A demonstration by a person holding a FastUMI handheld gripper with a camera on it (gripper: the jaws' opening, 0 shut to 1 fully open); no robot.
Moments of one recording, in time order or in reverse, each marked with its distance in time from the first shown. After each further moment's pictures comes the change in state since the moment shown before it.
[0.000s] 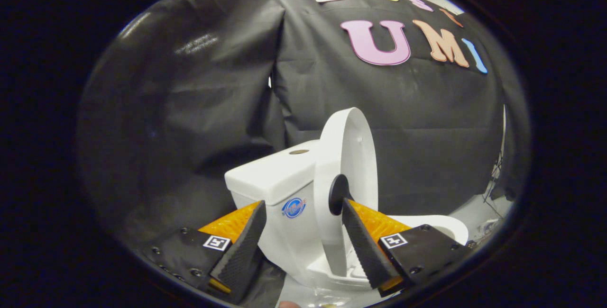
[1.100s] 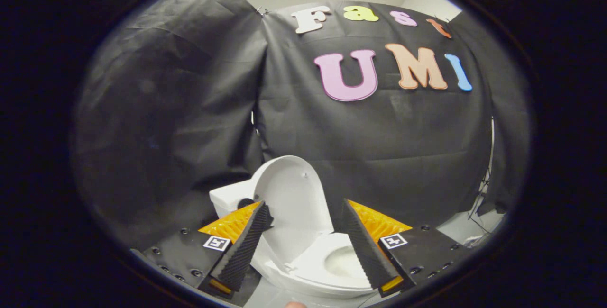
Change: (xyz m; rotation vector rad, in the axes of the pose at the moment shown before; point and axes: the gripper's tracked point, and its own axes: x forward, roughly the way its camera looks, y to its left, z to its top) arm -0.109 -0.159 0.075 -0.030 -0.124 -0.025
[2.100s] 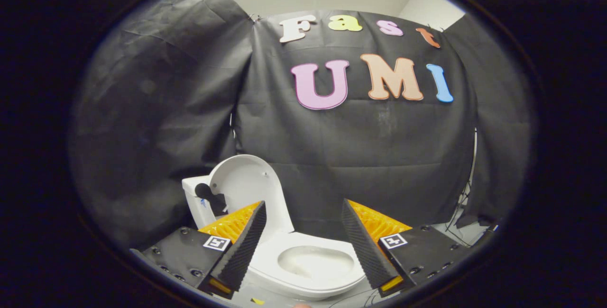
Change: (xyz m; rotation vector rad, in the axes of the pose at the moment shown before) arm -0.043 -0.102 0.010 -0.076 -0.062 -0.059
